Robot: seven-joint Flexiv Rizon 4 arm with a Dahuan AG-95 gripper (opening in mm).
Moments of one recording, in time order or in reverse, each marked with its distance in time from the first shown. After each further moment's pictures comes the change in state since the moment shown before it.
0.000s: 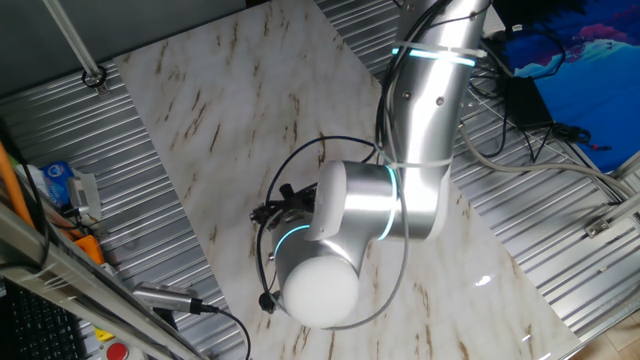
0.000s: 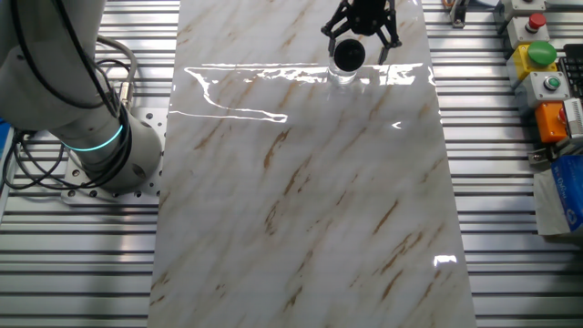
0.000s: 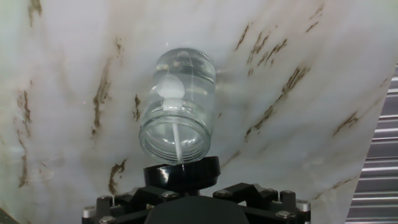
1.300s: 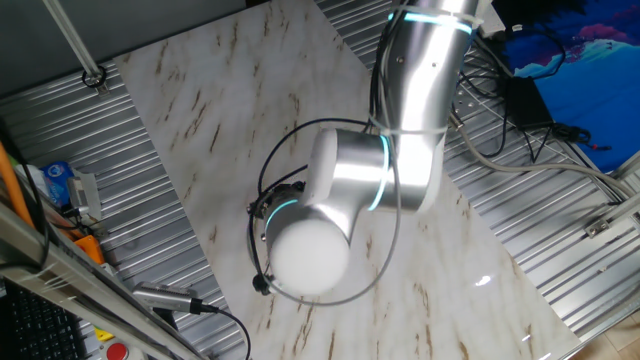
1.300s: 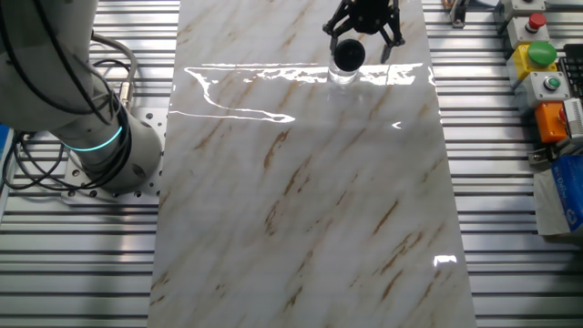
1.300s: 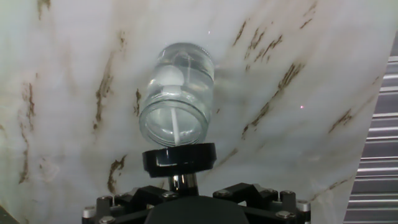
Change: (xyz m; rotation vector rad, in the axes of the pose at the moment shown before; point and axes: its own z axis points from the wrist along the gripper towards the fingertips) arm 0.016 0.000 -0.005 0.005 -0.094 -0.035
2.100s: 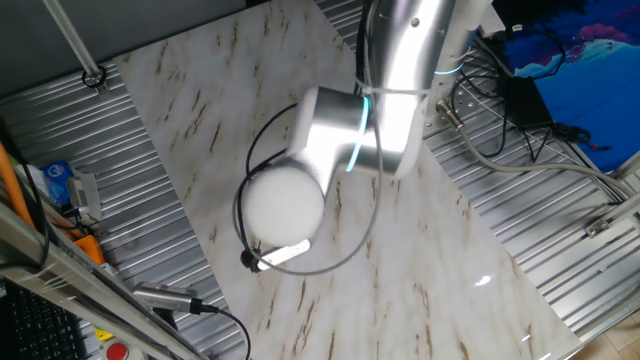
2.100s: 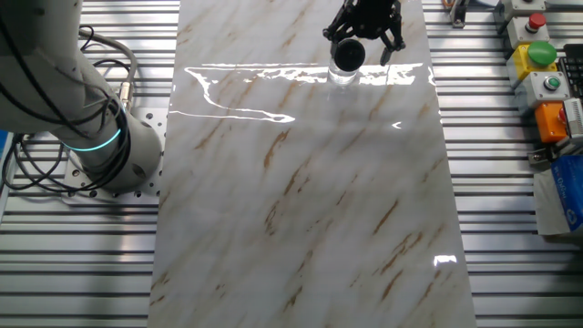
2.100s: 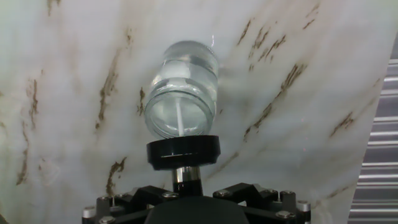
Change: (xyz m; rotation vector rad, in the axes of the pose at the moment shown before) arm 0.001 -0.003 0.002 -0.018 -0.166 -0.067
